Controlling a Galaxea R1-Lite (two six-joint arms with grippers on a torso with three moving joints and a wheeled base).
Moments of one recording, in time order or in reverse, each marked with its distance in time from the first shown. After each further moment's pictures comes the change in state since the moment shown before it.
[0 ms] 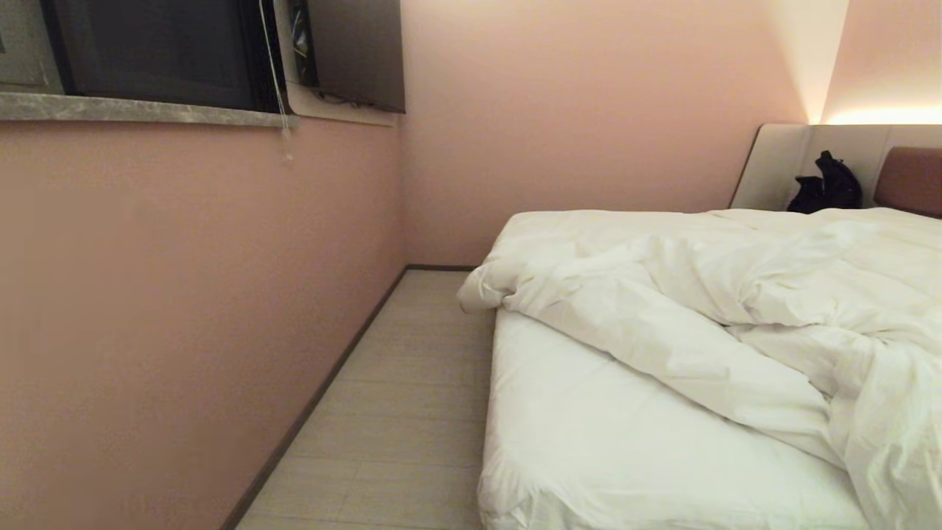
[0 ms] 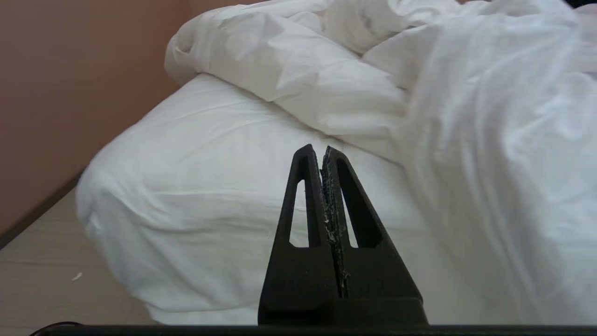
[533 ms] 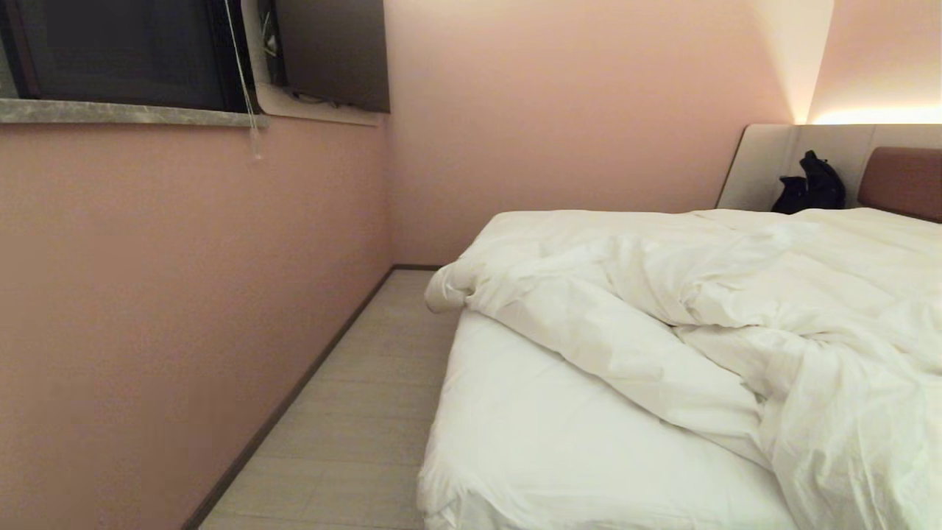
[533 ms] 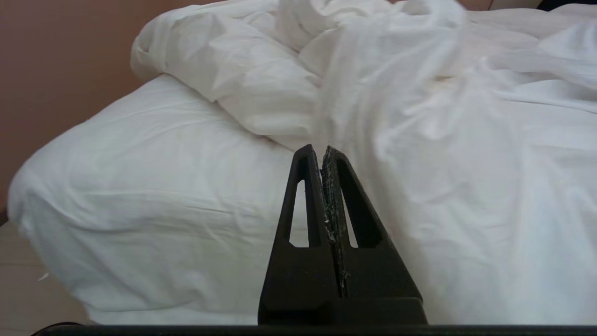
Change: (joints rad) left arm 0.000 0.000 0.000 0.000 -0.001 -0.001; right arm 0.000 0.000 0.000 0.000 0.000 0.000
